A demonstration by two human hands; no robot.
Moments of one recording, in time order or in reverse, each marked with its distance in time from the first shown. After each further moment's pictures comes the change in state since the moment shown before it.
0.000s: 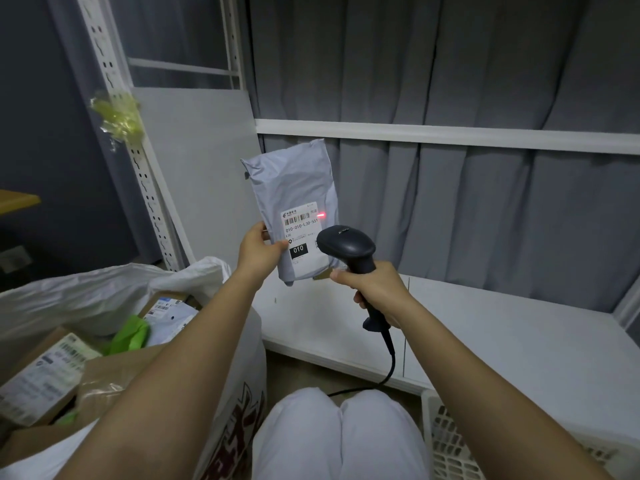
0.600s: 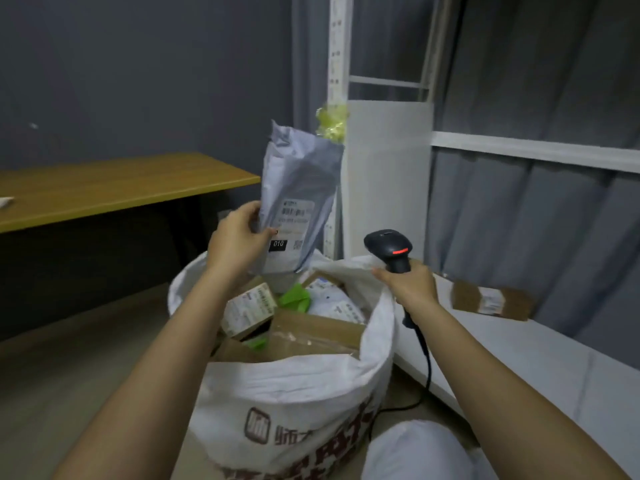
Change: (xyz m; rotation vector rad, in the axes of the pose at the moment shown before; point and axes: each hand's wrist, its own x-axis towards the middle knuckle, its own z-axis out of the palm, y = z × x) left_hand -0.098 0.027 -0.271 0.648 0.538 0.127; right_hand 0.038 -0.031 0.194 -0.112 -0.125 -0.125
